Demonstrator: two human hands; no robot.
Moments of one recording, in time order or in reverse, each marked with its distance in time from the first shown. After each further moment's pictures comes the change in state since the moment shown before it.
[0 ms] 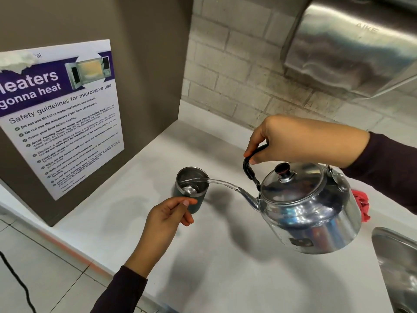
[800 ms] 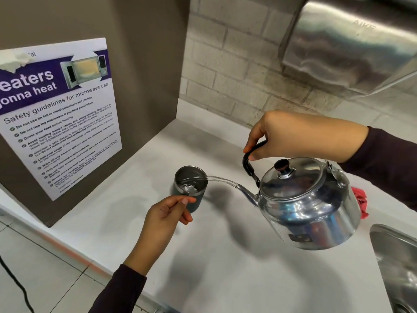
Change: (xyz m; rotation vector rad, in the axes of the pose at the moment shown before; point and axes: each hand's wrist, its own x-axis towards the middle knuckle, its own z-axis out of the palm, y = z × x) left_hand 0.004 -0.004 0.000 0.007 -0.008 0.011; right_hand 0.002 0.002 -0.002 -0.049 0.025 0.015
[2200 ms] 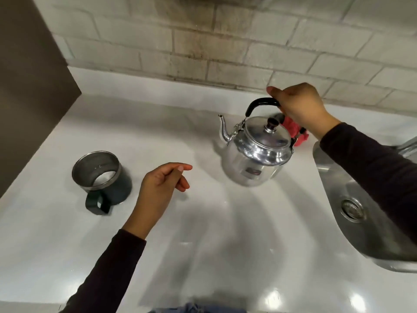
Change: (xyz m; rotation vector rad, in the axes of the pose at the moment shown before) left_hand 0.030 -0.002 0.155 0.105 -0.336 0.085; right_hand -0.097 0.236 0.122 0.623 0.548 0.772
